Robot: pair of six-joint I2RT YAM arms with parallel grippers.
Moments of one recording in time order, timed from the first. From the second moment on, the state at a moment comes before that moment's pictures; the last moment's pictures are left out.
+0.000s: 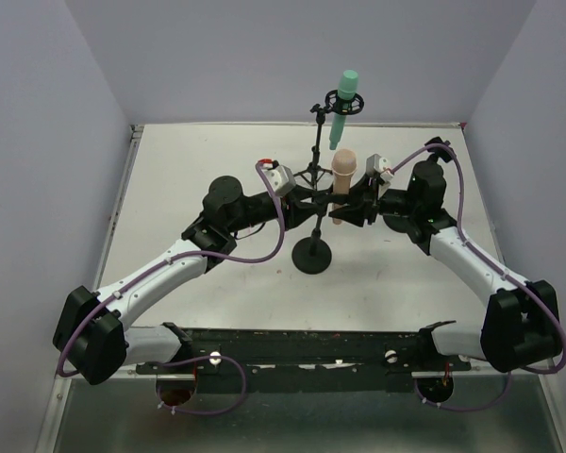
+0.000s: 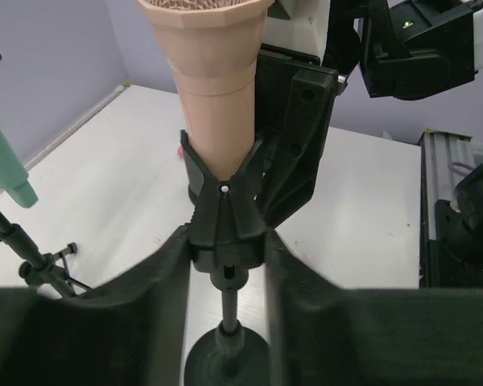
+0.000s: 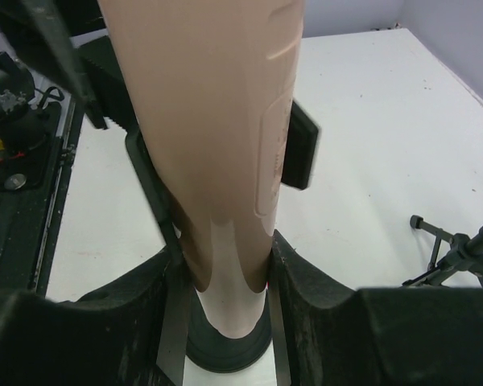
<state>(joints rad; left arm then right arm) -0.68 1.24 0.89 0.43 0.57 -0.05 0.27 1.29 0.81 0.36 -1.14 -0.15</state>
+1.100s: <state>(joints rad) -0.67 1.18 0.48 0.78 0.52 -0.12 0.16 1.19 0.81 0.15 -1.10 -0.29</state>
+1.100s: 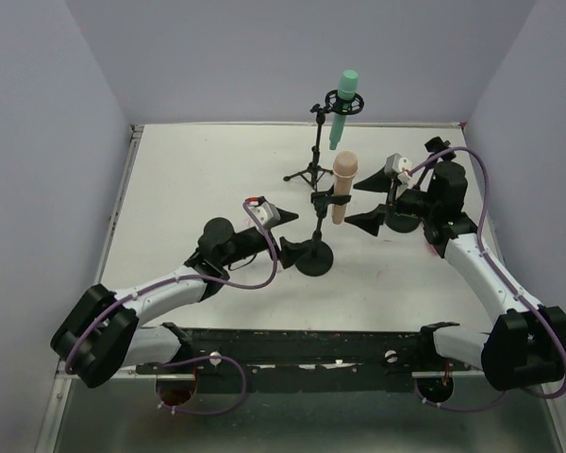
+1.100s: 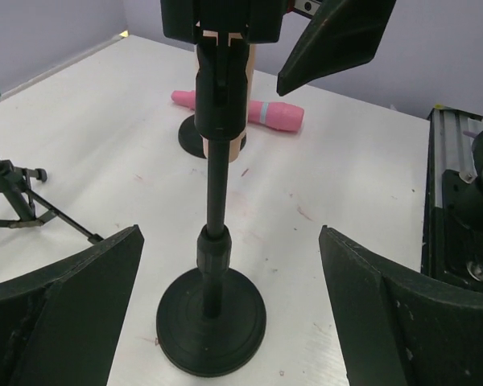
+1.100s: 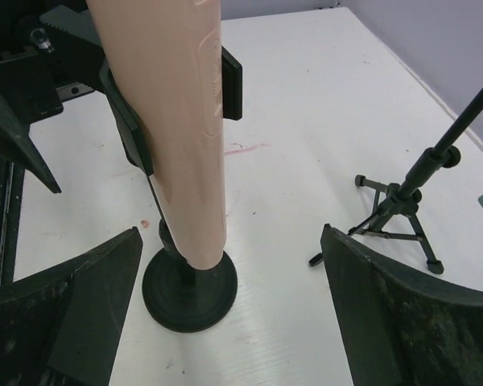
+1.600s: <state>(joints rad) -0.74 1.50 0.57 1.10 0.41 -0.12 0.13 1.18 0.81 0.16 -1.16 -0.28</state>
